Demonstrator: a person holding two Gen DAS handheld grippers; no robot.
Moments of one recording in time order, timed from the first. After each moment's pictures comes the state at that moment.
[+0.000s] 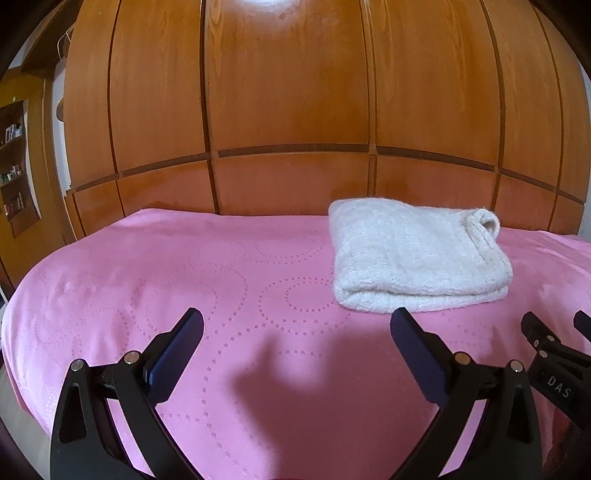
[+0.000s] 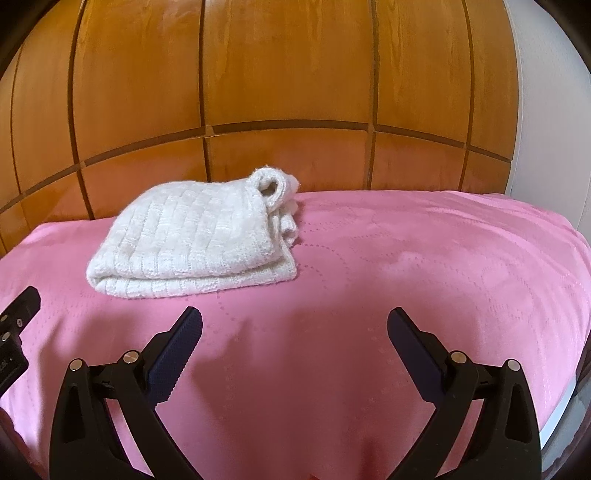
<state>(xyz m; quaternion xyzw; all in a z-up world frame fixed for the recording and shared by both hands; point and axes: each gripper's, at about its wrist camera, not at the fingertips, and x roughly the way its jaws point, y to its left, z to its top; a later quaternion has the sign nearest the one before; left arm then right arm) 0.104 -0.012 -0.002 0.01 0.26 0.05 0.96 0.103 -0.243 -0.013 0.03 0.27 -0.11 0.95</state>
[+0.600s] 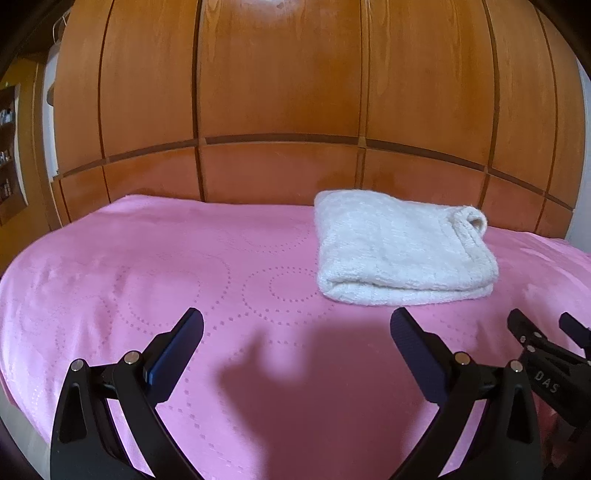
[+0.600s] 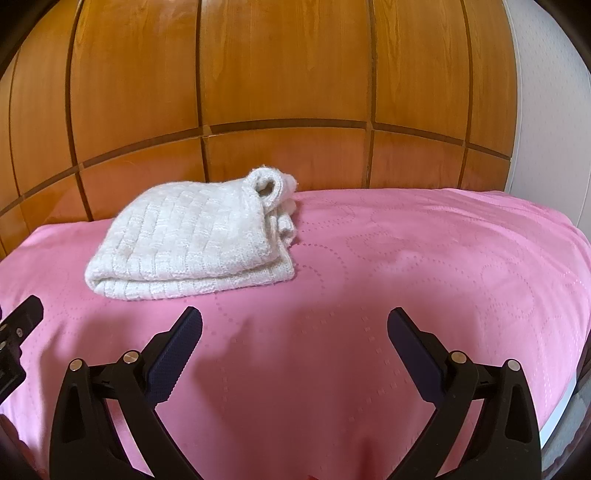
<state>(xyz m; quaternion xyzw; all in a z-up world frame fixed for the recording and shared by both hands) 0.104 -0.010 -0.004 -0.02 0.28 0.02 0.96 0.104 -0.245 -0.012 0.04 0.28 -0.11 0.95</state>
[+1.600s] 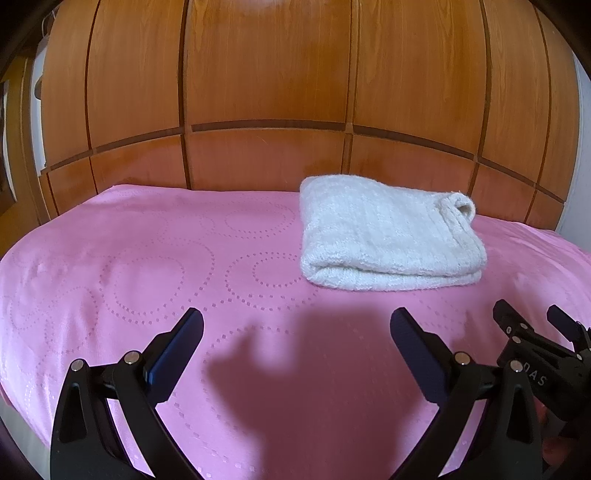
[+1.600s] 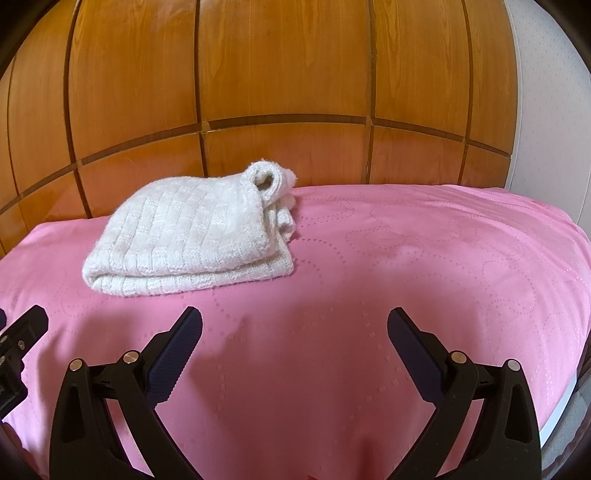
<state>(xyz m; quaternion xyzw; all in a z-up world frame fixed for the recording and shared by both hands) 0.106 -0.017 -0.009 -0.02 0.30 0.00 0.95 0.106 -0.247 -0.015 0.04 0.28 -0.11 0.95</state>
